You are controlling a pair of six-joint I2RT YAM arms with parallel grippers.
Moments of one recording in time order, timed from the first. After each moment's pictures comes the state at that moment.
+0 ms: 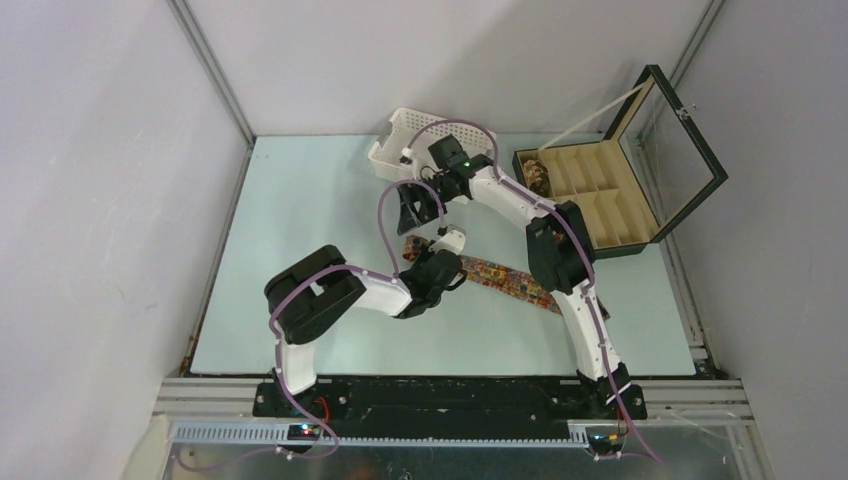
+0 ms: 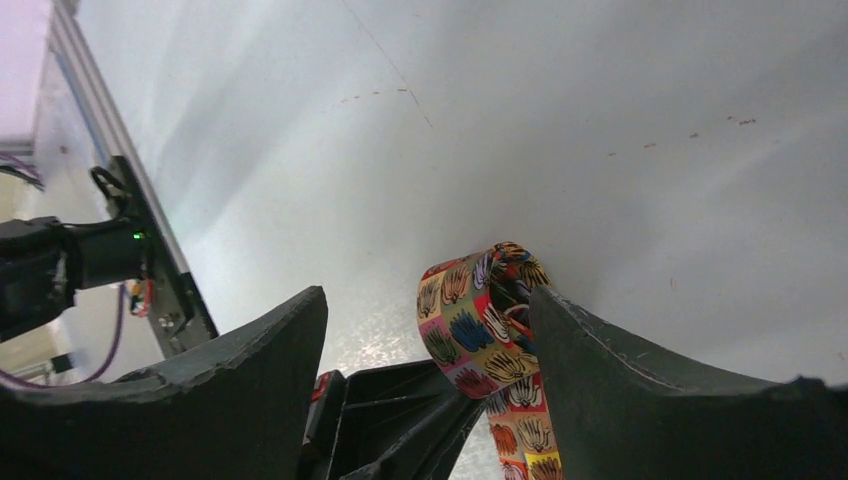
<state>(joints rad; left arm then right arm) -0.93 1.90 0.83 0.41 -0.75 -0.07 0.58 2.34 2.02 -0.64 -0.71 0.11</state>
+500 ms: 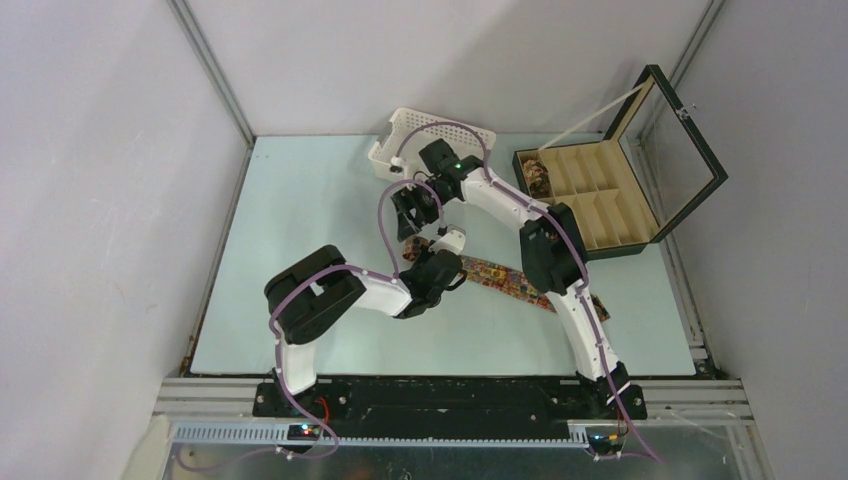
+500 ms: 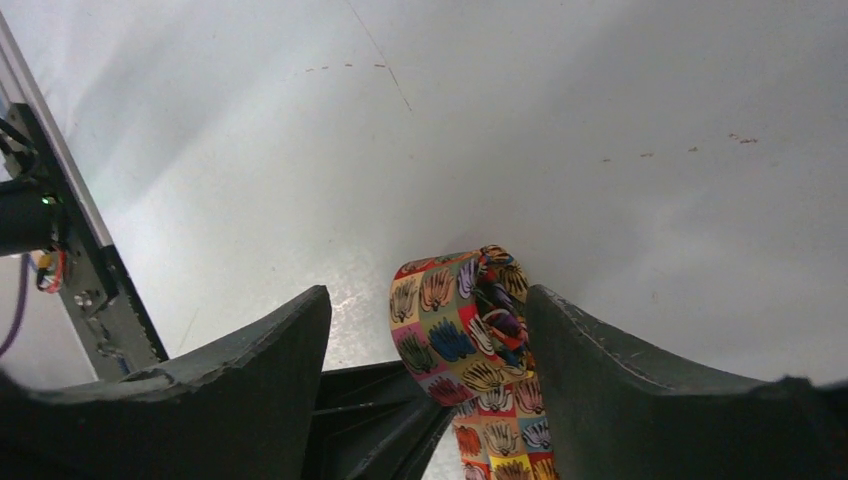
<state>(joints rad) -0.93 1.90 0.83 0.41 -0.75 -0.07 0.62 2.37 2.08 -0.74 -0.63 -0.04</state>
